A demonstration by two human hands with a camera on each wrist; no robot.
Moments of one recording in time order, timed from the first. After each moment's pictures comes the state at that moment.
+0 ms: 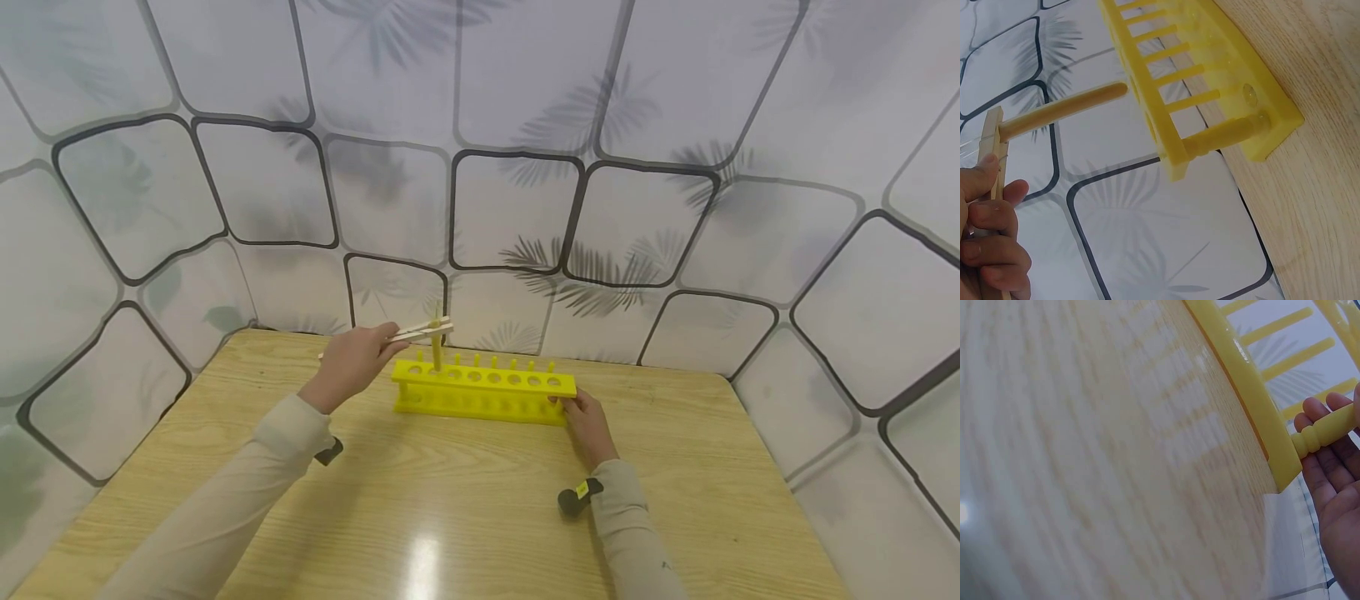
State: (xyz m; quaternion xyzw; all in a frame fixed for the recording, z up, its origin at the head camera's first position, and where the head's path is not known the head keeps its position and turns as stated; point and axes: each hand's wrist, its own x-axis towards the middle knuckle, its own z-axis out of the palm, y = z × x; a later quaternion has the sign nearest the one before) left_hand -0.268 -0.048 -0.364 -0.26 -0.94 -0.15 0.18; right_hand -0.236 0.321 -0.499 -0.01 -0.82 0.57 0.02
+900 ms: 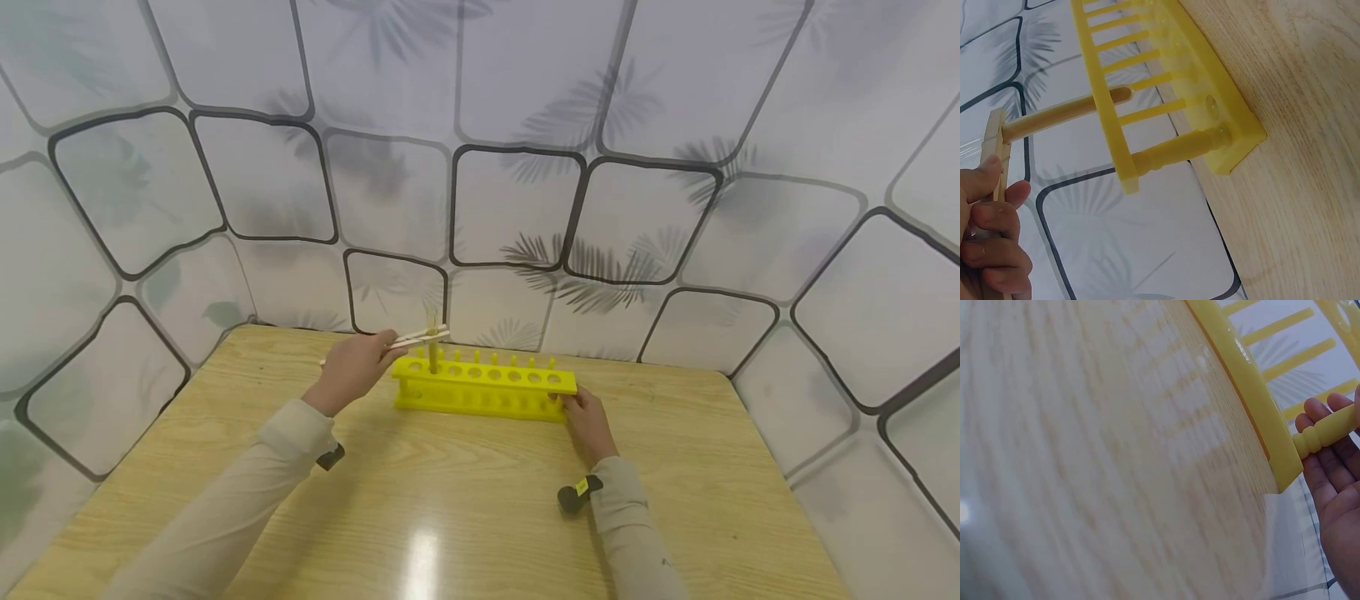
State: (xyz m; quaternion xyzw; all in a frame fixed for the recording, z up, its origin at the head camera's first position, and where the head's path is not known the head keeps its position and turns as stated) left_hand -0.270 -0.051 -0.382 -0.25 -0.94 -0.15 0.16; right_hand -0.237 0.321 -0.500 -0.01 -0.82 0.57 0.02
